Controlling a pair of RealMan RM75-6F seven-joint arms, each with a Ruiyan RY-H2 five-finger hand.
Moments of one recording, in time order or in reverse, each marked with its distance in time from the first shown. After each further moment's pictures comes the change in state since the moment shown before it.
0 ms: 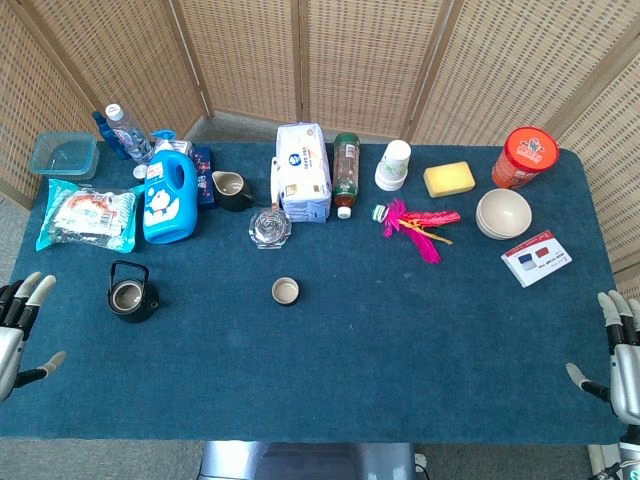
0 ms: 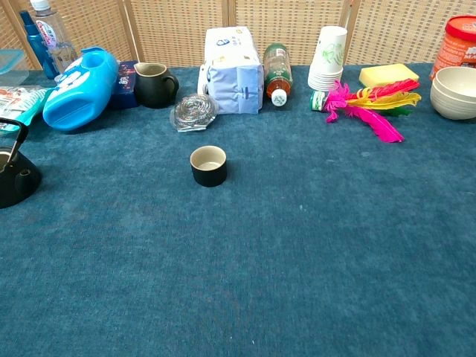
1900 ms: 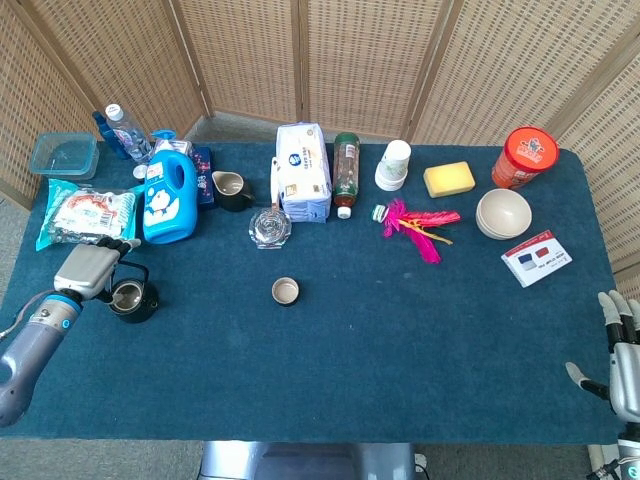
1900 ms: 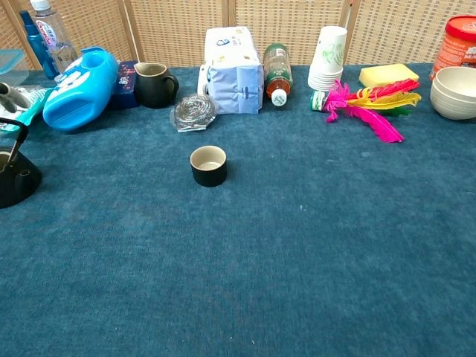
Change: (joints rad) left arm -0.557 -0.123 -0.096 0.256 -0.520 -0.784 0.225; right arm 0.007 -0.016 0.004 0.012 0.023 -0.012 0.000
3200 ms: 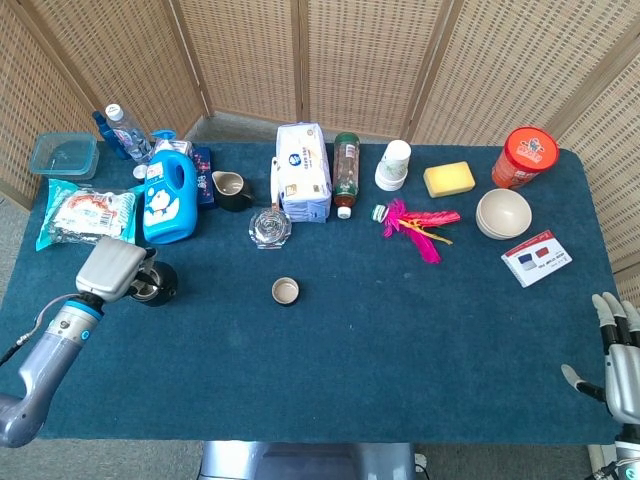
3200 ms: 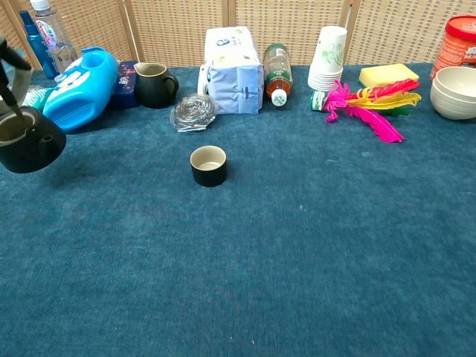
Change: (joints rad) left arm -0.006 0.015 0.034 -0.184 0.164 0.301 0.083; right arm -0.001 0.005 -0.012 -0.009 -0.012 -0.006 0.008
